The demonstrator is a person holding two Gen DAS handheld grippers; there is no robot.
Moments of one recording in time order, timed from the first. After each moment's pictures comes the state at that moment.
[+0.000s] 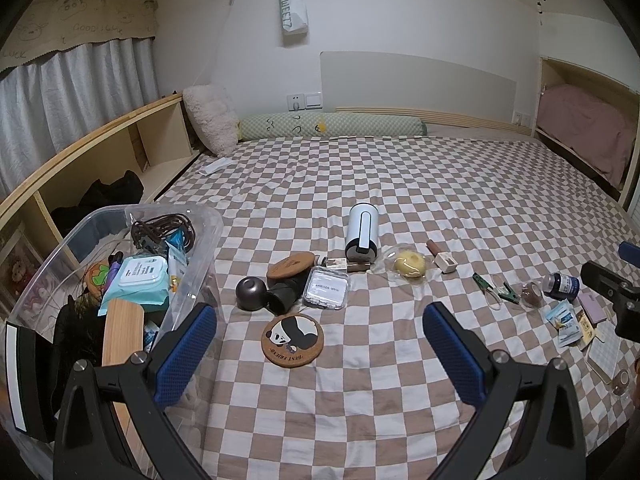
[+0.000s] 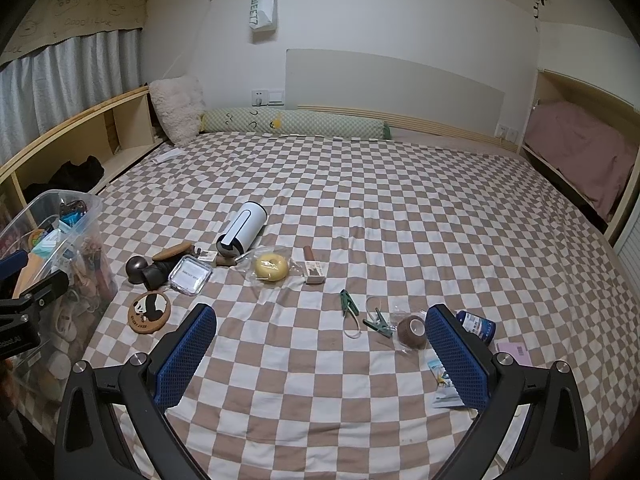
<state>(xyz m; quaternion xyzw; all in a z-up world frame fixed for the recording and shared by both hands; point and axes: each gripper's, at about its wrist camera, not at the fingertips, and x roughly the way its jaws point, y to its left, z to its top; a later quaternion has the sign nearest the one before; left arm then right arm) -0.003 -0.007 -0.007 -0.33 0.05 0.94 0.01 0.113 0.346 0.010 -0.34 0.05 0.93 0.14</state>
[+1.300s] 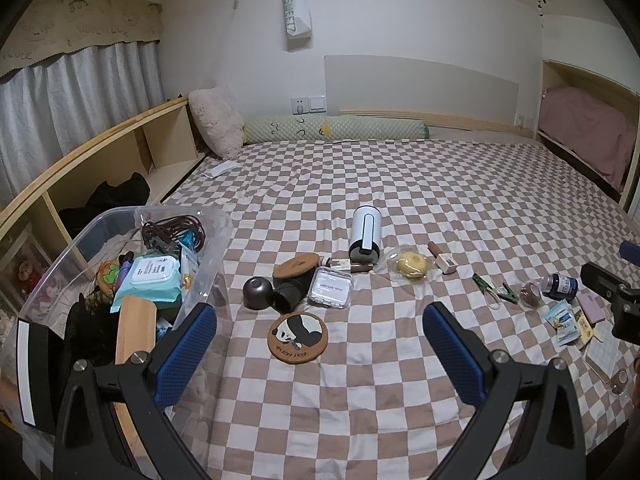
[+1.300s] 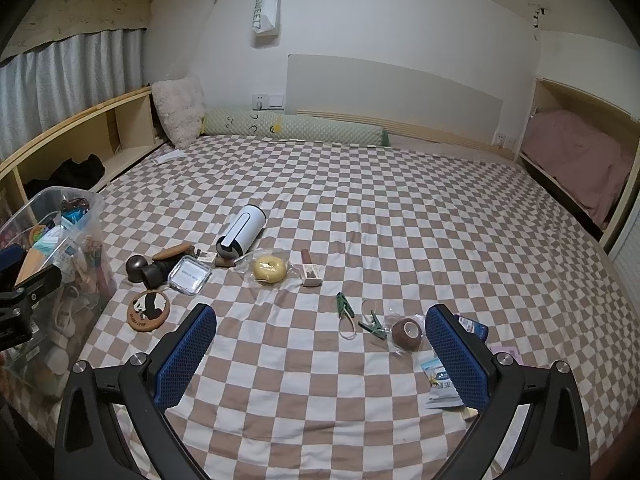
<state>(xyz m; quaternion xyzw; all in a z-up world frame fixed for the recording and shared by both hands) 0.012 -0.009 0.007 -0.33 0.05 0.94 0.01 0.123 0.342 0.015 -0.33 0.04 0.93 0.14</state>
